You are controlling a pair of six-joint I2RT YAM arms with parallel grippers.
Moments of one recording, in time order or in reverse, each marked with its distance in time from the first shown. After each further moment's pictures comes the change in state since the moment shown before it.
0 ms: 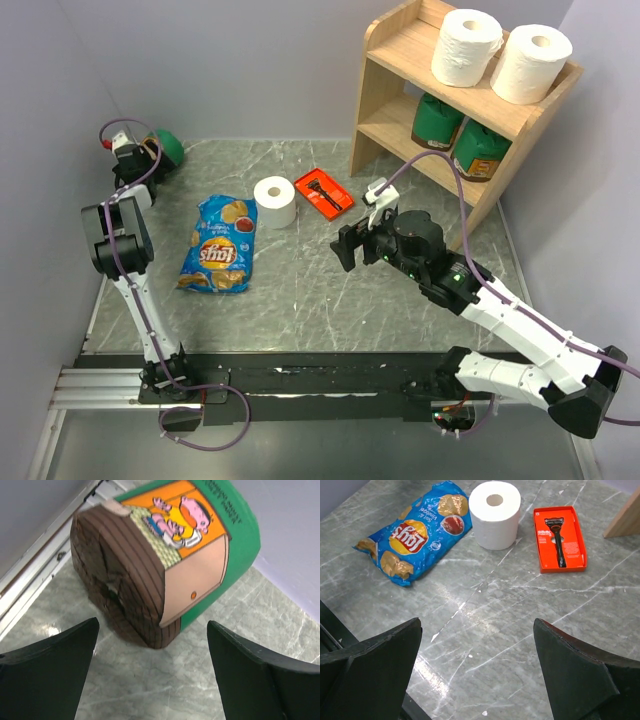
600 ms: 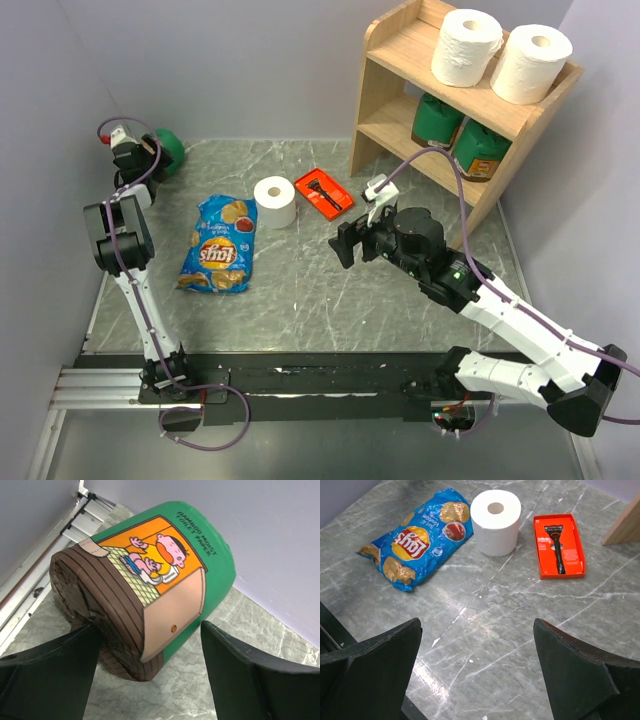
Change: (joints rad) left arm 0.010 0.074 0.075 0.113 0.071 -0.010; right arm 0.000 0.012 0.023 0.008 -0.001 -0.008
